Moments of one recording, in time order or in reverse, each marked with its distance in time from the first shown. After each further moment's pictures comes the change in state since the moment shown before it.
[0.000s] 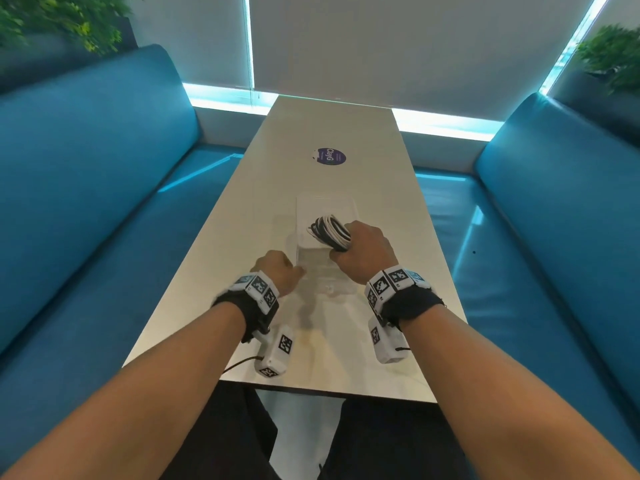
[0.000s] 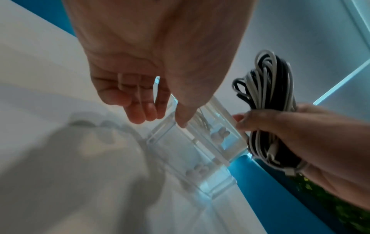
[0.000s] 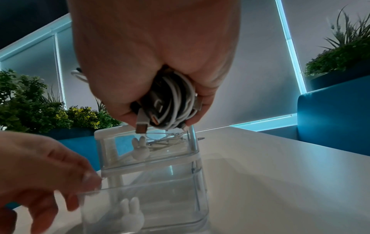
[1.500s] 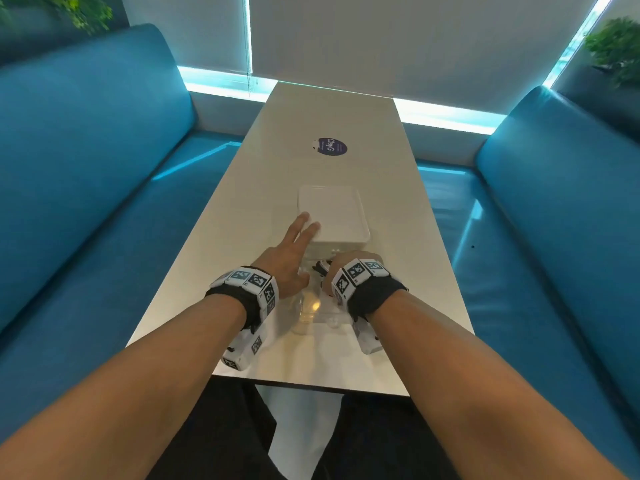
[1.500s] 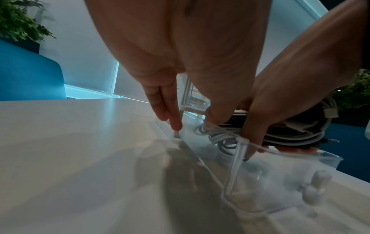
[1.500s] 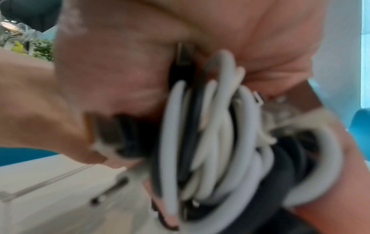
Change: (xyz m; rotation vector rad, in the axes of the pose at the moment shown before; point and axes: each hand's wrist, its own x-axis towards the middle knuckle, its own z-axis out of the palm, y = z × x) left_hand 0.010 -0.010 0.004 0.203 -0.061 0.547; right_hand -0.022 -0.025 0.023 -0.624 -0.499 -0.088
